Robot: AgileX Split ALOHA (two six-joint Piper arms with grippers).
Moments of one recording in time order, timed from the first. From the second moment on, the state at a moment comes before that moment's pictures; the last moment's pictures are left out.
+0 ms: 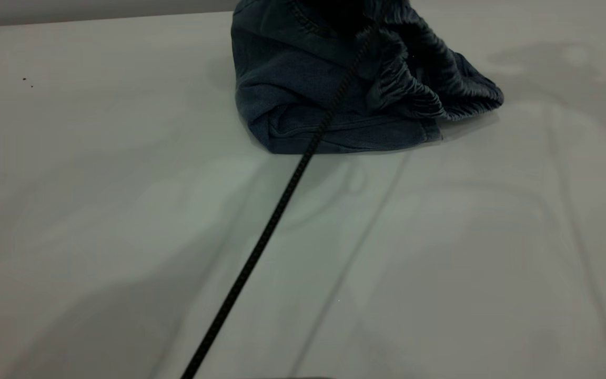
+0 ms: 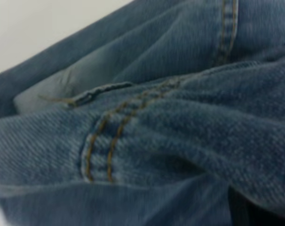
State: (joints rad) left arm -0.65 2.30 -1.82 0.04 0.51 -0.11; right arm -0.03 1.97 -1.87 0.47 1.04 -0.32
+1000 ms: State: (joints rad) left arm -0.65 2.34 -1.82 0.06 0.24 -0.03; right arm -0.03 1.97 -1.87 0.49 1.04 -0.33
